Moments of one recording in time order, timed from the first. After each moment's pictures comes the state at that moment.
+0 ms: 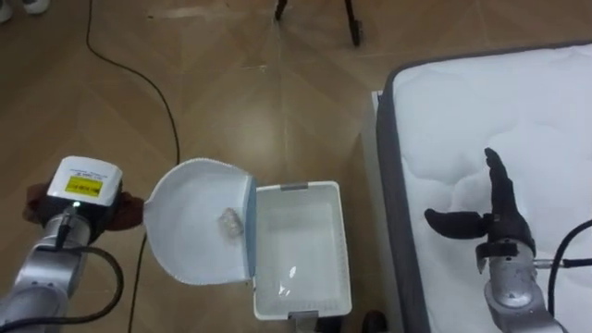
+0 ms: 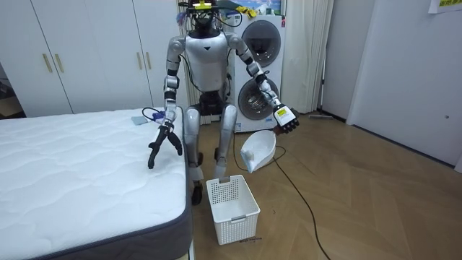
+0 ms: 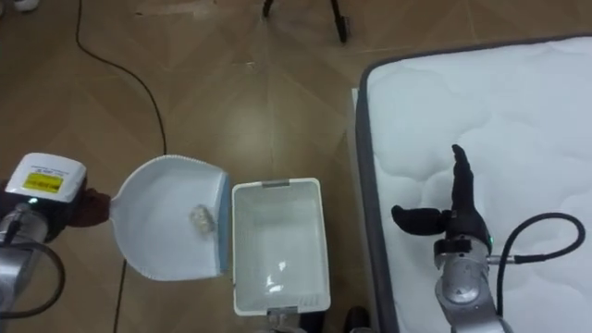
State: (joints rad) left arm -0.13 0.62 -0.22 0.54 1.45 0.14 0.10; right arm -0.08 -0.36 0.10 0.64 -0.09 -0.19 -0.40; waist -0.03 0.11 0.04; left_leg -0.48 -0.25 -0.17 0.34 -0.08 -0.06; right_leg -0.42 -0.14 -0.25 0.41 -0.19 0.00
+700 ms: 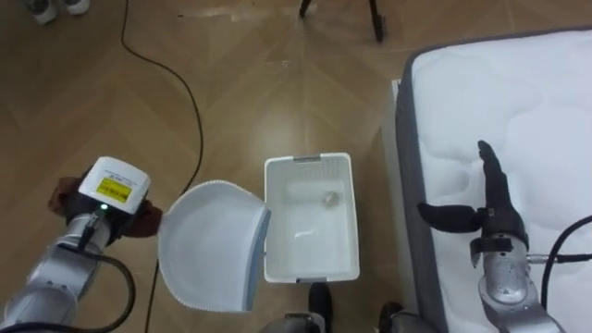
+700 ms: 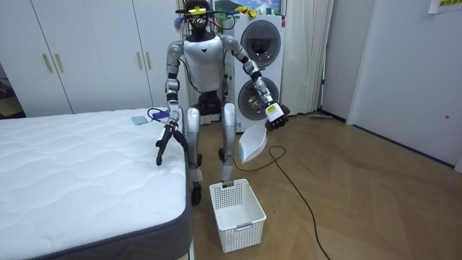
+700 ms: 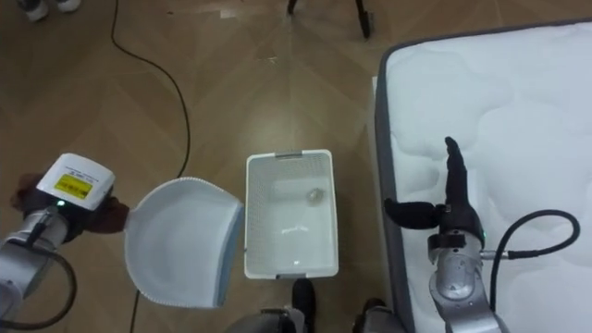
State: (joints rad) left arm -0.12 0.66 -0.30 0.47 1.45 0.08 0.06; right arm -0.09 -0.35 0.14 0.61 -0.03 -0.19 -0.43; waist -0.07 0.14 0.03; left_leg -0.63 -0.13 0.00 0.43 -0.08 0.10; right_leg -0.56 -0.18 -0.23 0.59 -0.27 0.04
